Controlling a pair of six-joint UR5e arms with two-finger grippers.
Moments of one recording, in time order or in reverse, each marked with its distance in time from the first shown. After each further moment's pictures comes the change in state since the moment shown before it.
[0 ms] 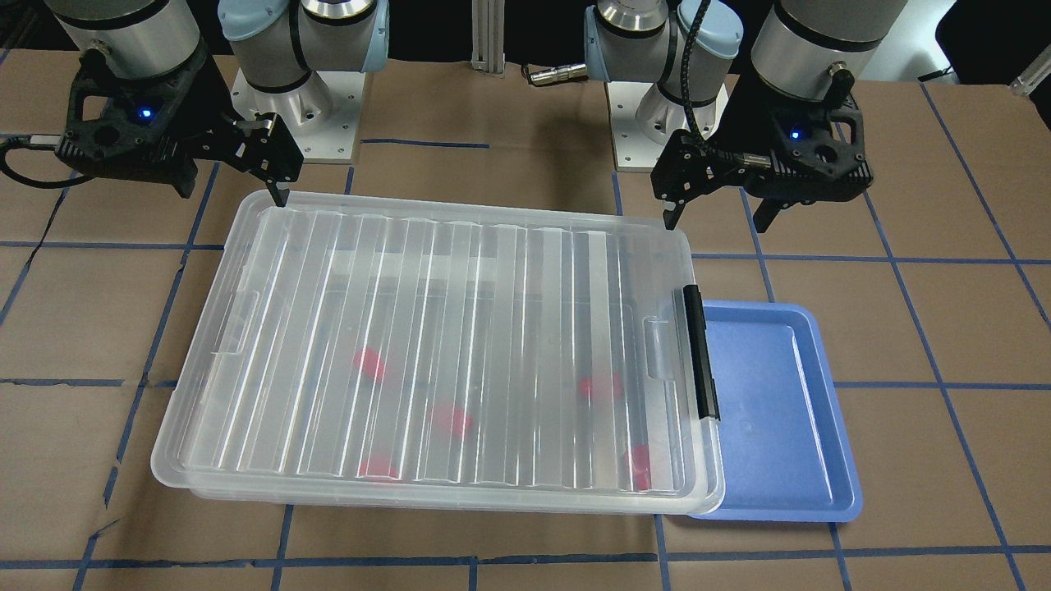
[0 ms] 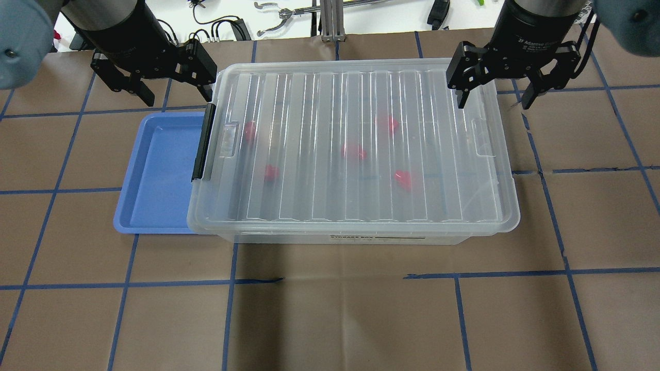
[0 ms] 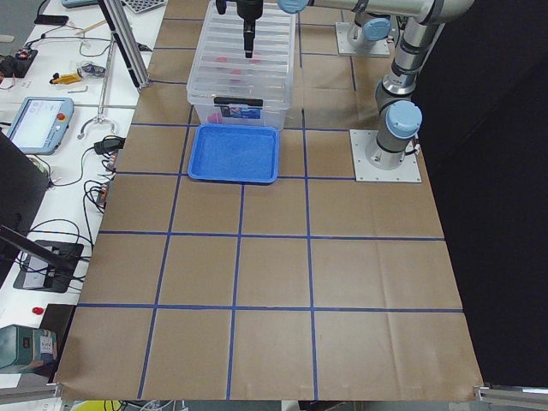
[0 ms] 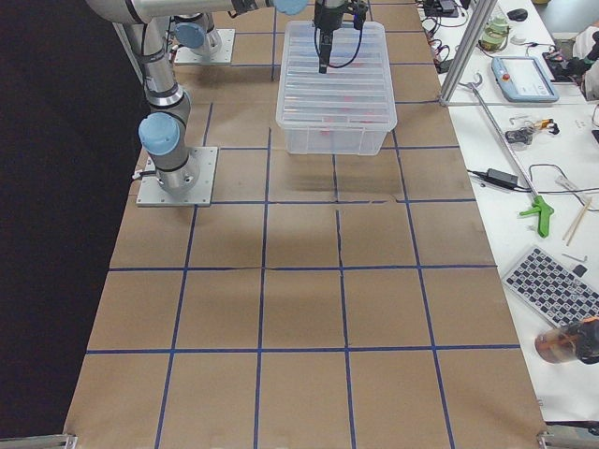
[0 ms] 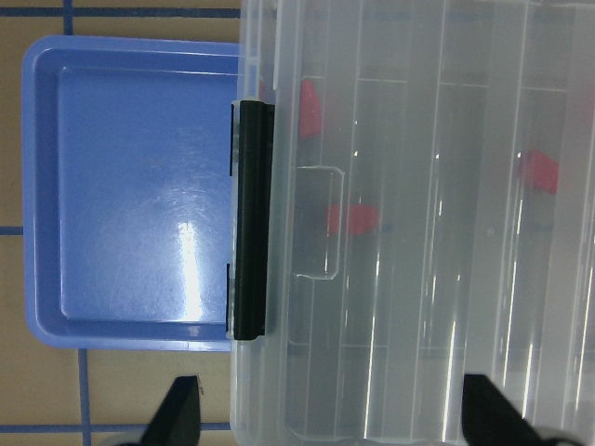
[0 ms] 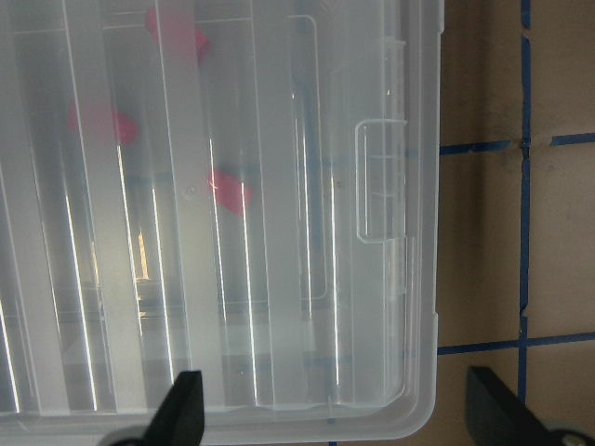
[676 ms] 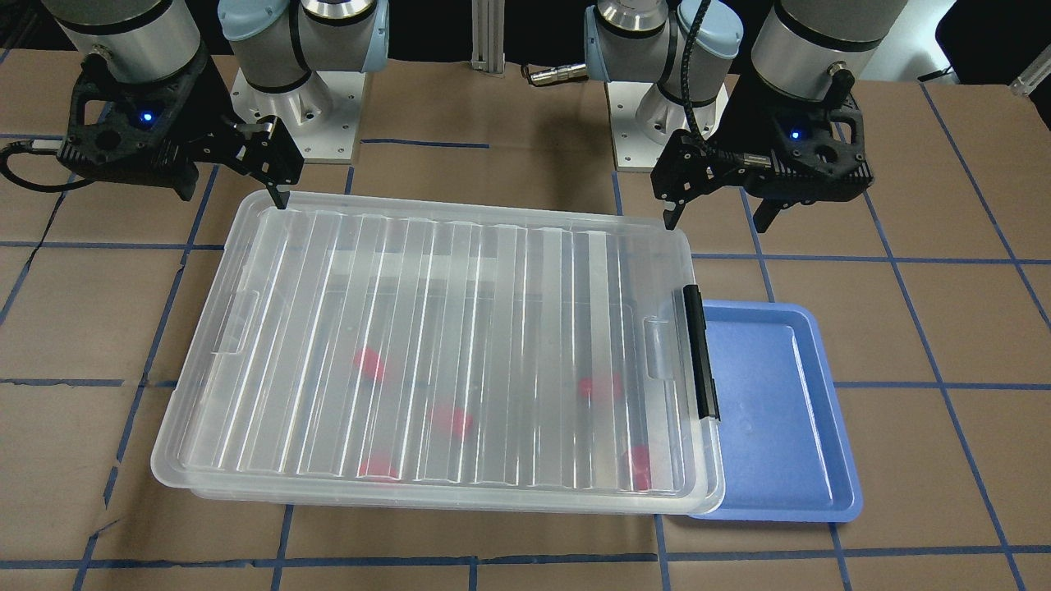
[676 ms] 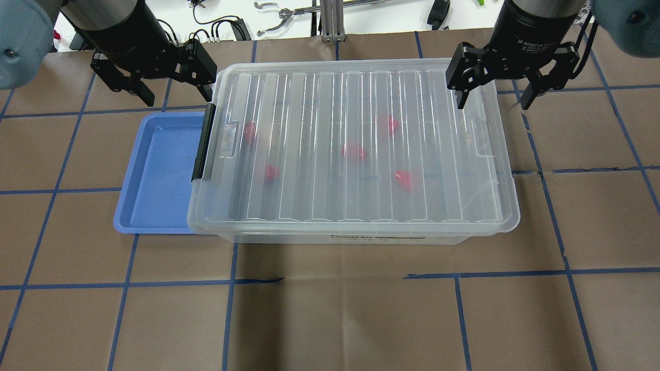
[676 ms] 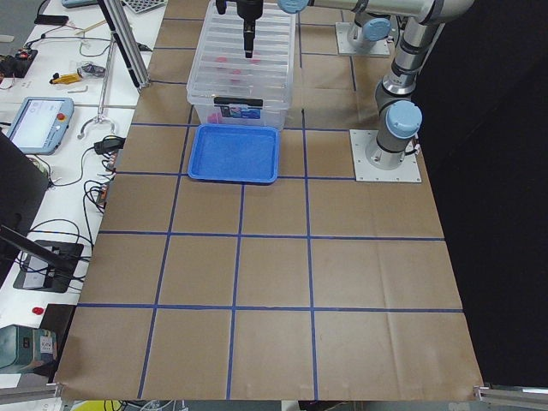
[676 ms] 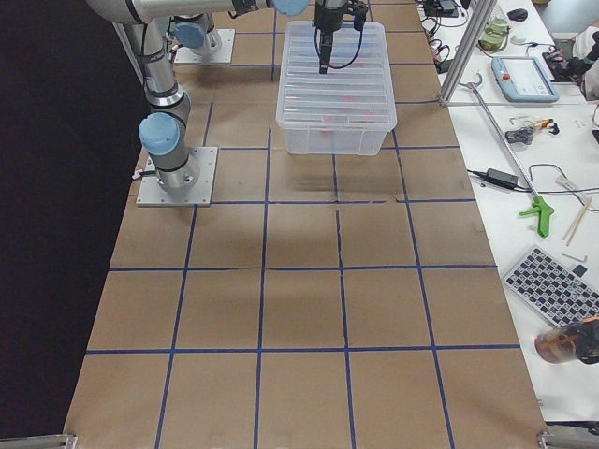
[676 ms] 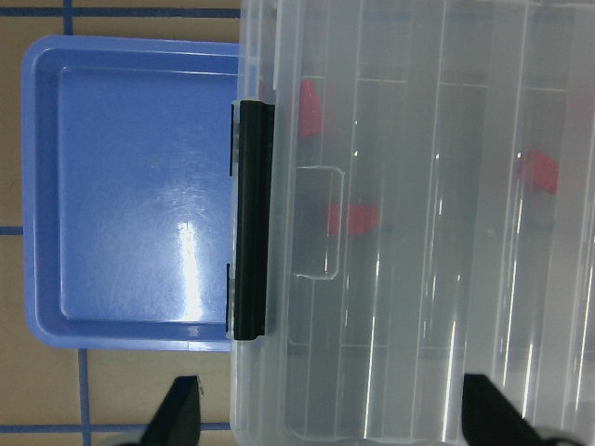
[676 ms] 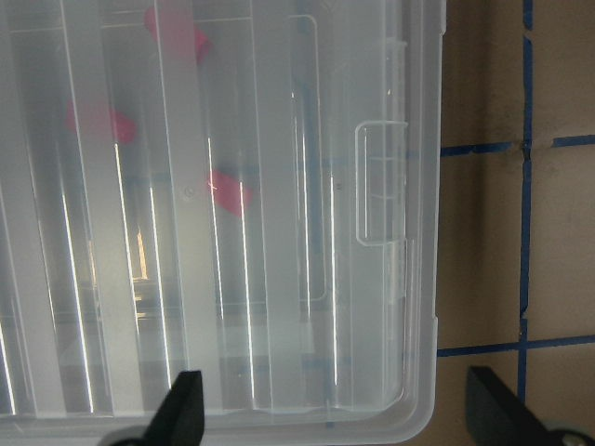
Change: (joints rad) left arm 0.000 0.000 0.000 0.000 0.000 0.000; right arm -0.007 0.005 0.004 -0.005 0.001 -0.012
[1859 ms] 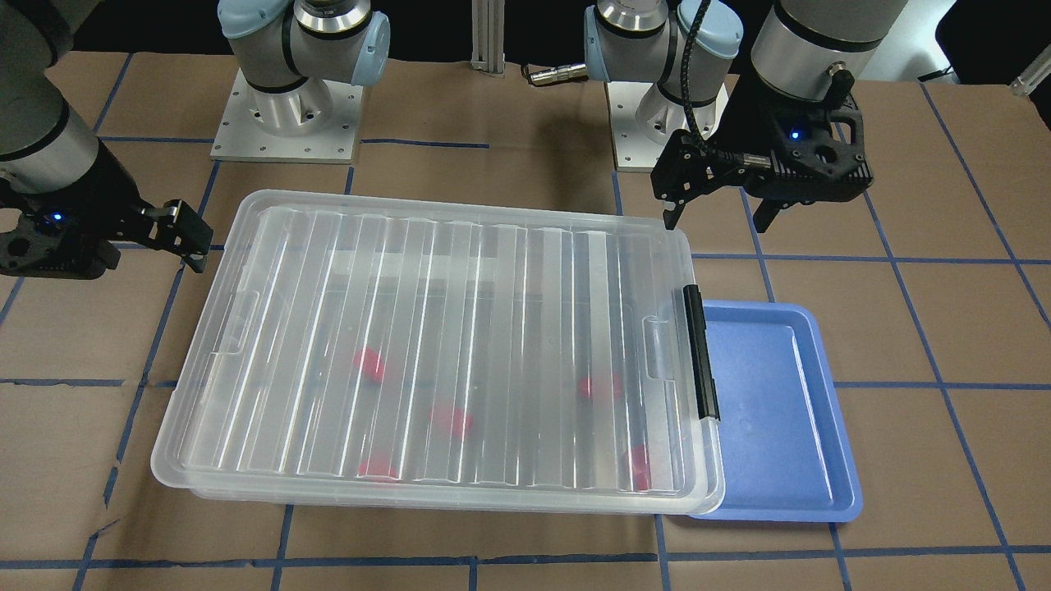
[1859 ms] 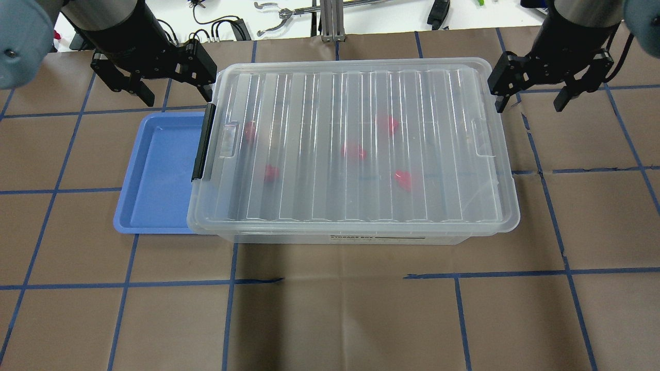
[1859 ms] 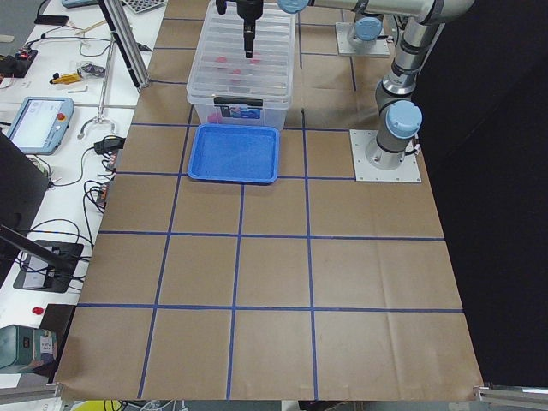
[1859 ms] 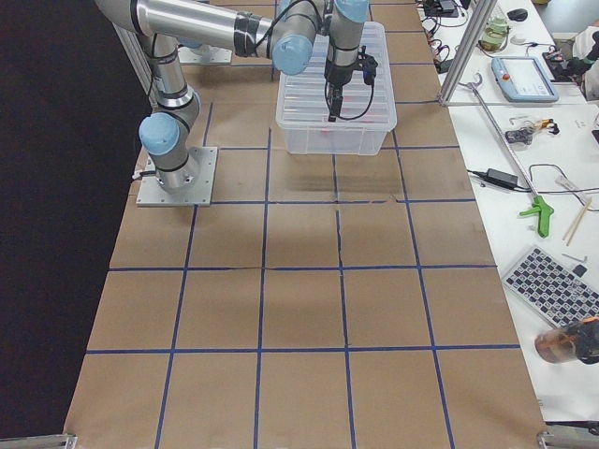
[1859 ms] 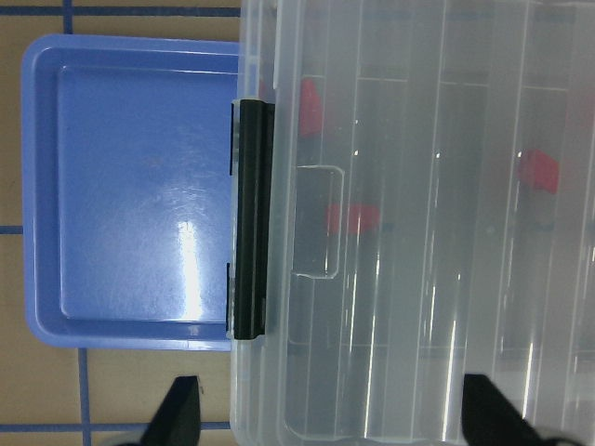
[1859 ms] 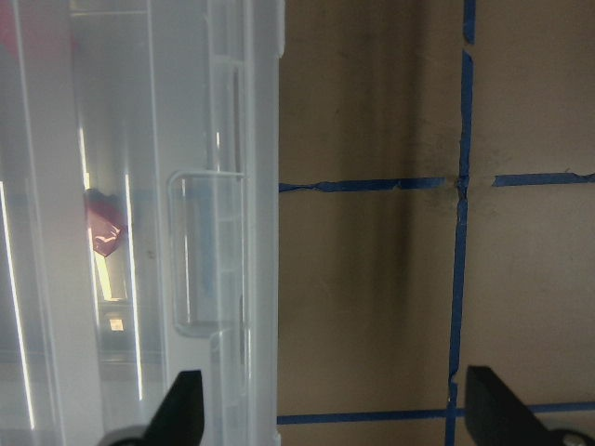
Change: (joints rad) left arm 0.000 0.000 0.000 -0.002 0.000 0.000; right arm -0.207 0.031 0.204 -0.228 -0.008 -0.256
